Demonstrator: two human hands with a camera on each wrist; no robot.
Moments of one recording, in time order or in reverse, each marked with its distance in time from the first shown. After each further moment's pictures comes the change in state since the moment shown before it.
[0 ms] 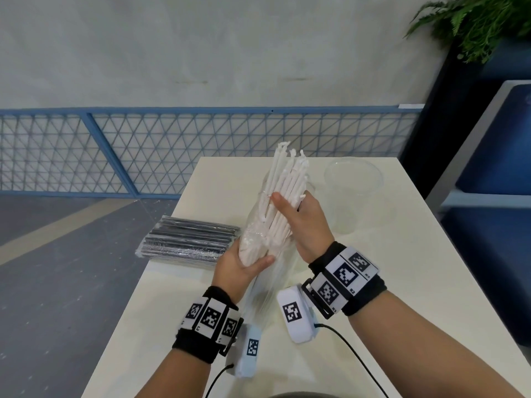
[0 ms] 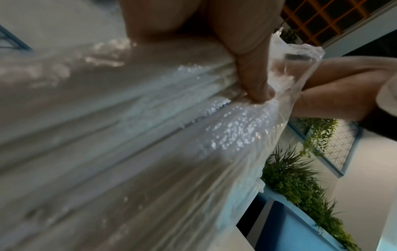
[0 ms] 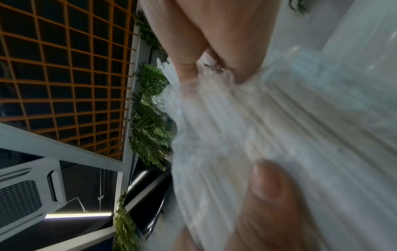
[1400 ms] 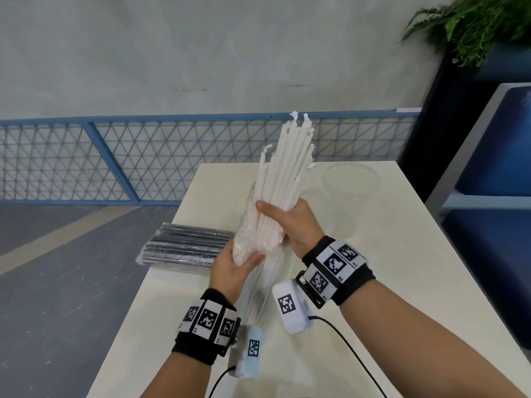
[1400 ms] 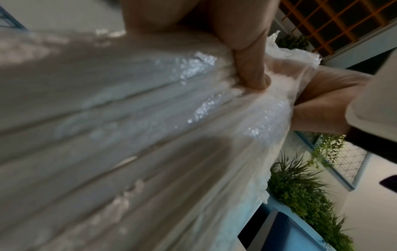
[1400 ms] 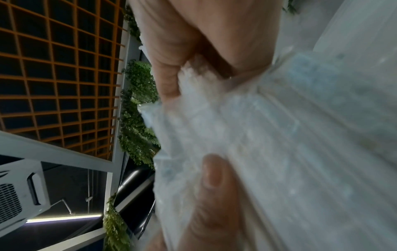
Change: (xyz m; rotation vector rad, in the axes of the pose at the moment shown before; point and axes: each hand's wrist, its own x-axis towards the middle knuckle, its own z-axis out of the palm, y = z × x) left_hand 0.005 0.002 -0.003 -0.134 0.052 0.037; right_hand 0.014 0.002 0.006 0.043 -0.008 0.195
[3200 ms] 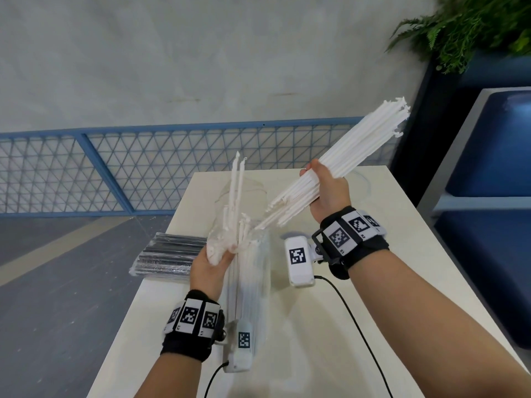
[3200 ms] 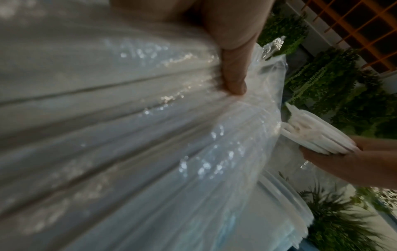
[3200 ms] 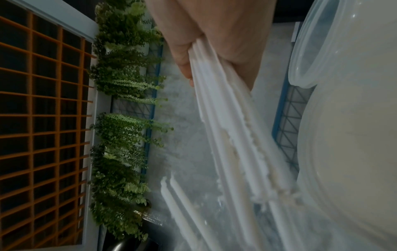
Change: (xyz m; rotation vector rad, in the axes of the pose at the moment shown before) left_hand 0.019 -0.009 -0.014 -0.023 0.207 -0.134; right_hand 0.032 -0.052 -0.045 0.477 0.291 -0.121
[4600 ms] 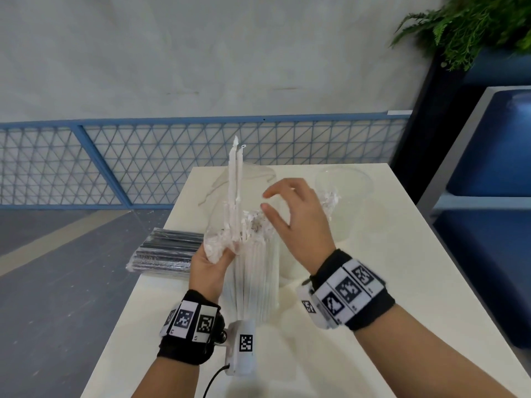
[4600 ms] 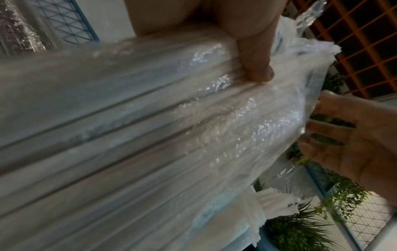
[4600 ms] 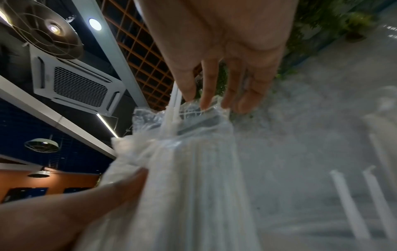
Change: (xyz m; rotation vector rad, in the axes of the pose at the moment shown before) left_hand -0.009 0.008 0.005 -0.263 -0.091 0.109; right_hand -0.060 0.033 -0.009 -1.210 -0.387 -0.808
